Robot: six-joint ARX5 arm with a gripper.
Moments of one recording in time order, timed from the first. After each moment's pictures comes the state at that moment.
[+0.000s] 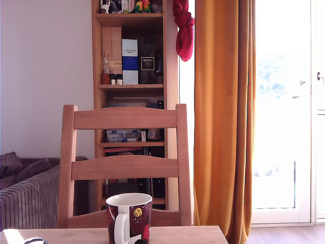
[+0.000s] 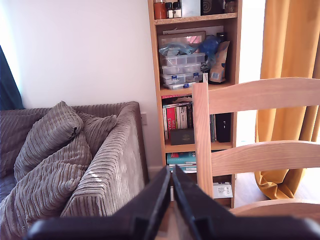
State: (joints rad) arm -0.01 0.00 0.02 -0.01 0.00 -0.01
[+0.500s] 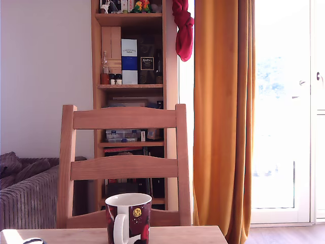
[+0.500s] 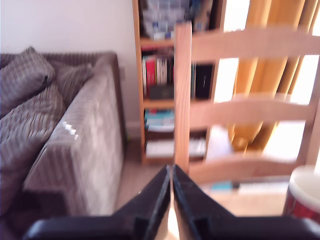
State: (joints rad) arm 0.01 0.00 0.03 -0.10 0.10 -0.16
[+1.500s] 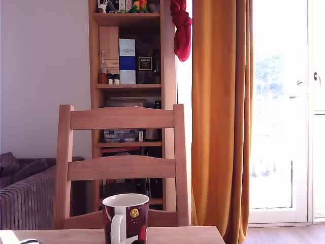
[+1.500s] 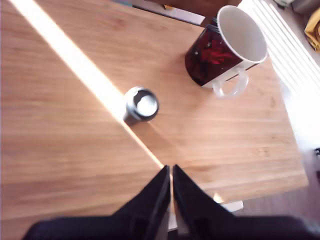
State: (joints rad) arm -0.10 0.88 0.15 -0.11 0.42 -0.36
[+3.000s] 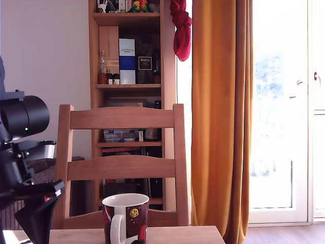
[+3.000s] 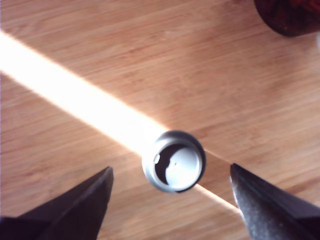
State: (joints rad) arm -0.31 1.83 0.77 -0.29 0.14 -0.10
